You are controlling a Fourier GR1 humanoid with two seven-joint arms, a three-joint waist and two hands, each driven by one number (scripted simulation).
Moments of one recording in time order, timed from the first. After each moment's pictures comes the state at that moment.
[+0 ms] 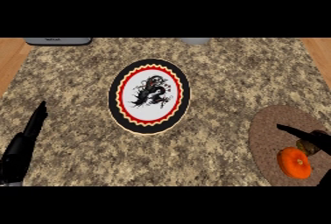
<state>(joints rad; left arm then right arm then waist) 0.10 0.42 0.01 -1.51 -0.06 0.11 -0.11 -0.11 -0.71 0.08 -1.09 0.47 0.62 -0.50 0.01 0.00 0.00</state>
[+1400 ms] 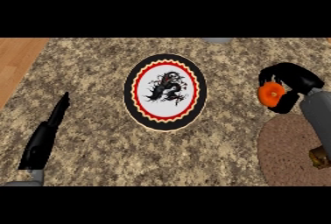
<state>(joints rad) 0.01 0.33 -0.03 -1.50 -0.15 0.06 -0.12 -0.72 -0.54 0.14 -0.69 0.77 0.24 -0.35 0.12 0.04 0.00</state>
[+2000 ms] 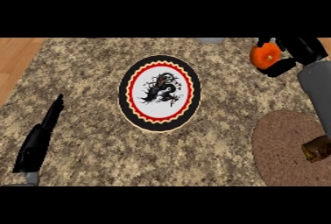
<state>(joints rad) 0.02 0.34 0.00 -1.49 -0.14 0.06 -0.12 -0.96 -0.50 -0.01 -0.50 0.73 -0.08 -0.54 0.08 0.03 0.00</state>
